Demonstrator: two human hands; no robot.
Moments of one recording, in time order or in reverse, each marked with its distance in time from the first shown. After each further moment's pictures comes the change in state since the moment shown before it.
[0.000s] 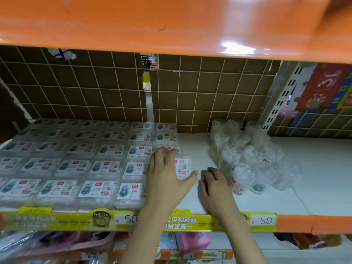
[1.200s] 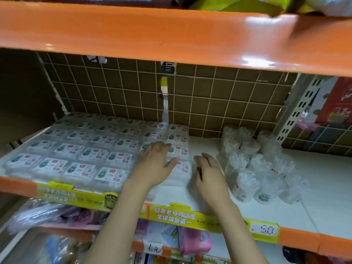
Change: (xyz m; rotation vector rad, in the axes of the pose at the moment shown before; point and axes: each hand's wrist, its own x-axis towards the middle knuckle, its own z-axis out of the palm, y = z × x) left_hand 0.031 -0.035 -0.030 0.335 -0.352 0.012; right_hand 0.025 -0.039 -0.026 0.139 -0.132 -0.139
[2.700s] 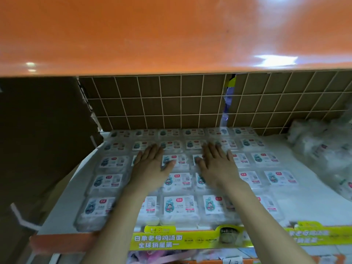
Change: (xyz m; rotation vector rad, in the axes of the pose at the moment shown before) left_hand 0.040 -0.279 -0.018 0.065 -0.115 0.031; right_hand 0.109 -0.180 0.141 -0.391 -0.258 0.261
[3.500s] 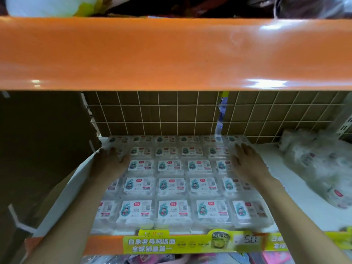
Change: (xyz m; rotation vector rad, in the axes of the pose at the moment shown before) left_hand 0.011 -0.085 -0.028 -0.013 0.085 -0.389; right_hand 0.006 0.091 -0.030 -0.045 0.126 0.159
